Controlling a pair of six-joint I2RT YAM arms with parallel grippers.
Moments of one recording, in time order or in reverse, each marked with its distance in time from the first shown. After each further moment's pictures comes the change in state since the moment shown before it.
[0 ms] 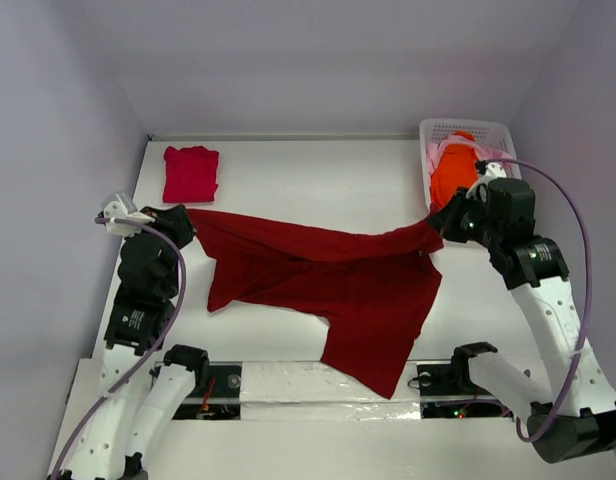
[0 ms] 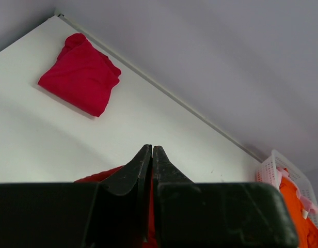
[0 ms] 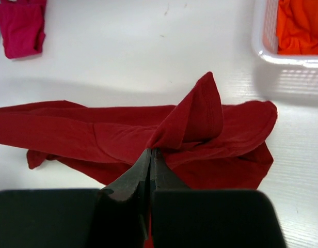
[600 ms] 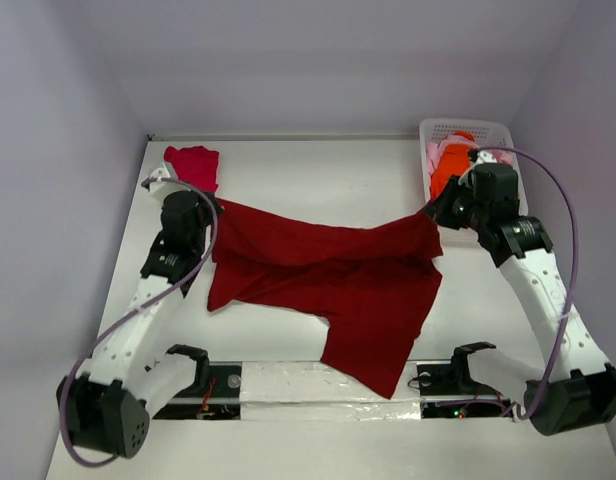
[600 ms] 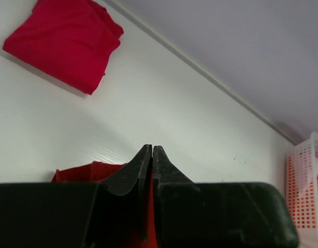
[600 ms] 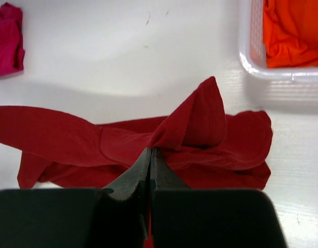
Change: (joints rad) left arm 0.000 0.364 -0.026 0.220 0.059 -0.031; right arm 0.000 0.122 0.007 0.045 0.064 0.035
